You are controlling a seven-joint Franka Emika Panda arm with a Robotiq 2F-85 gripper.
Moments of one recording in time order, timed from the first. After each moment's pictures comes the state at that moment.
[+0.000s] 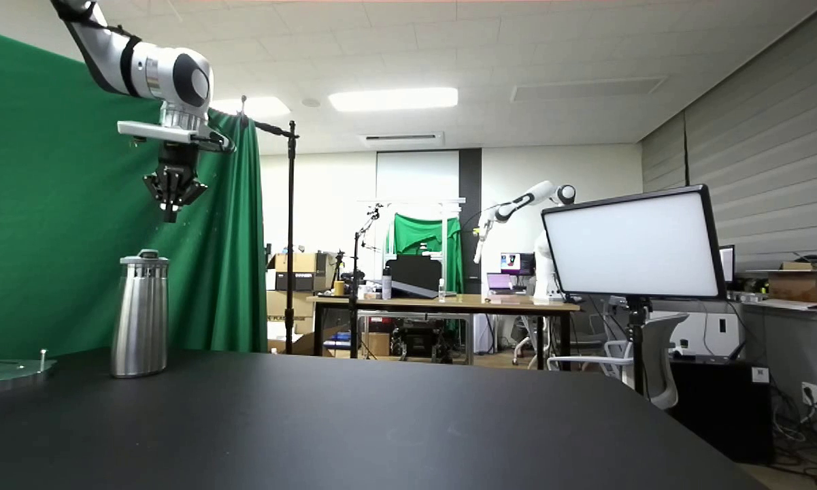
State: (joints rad) arm 0.30 0.53 0.18 -1.29 0.04 1.94 0.15
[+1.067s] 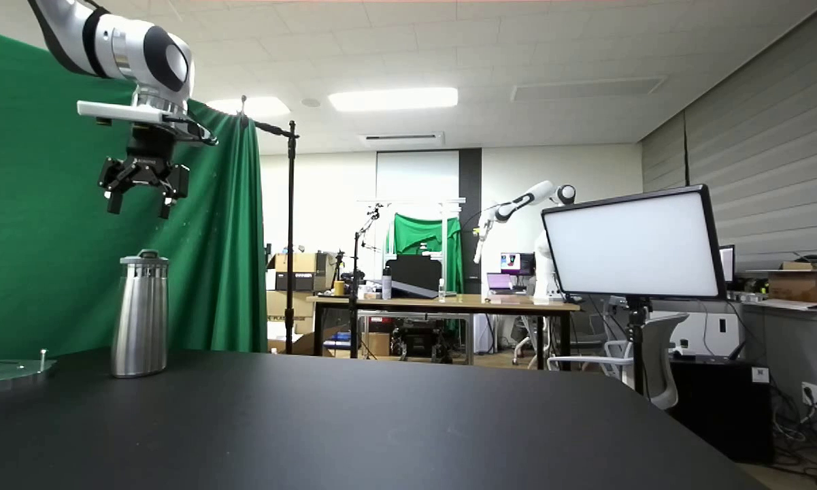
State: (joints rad) arm 0.29 0.26 0.18 -1.70 0.06 1.94 0.15
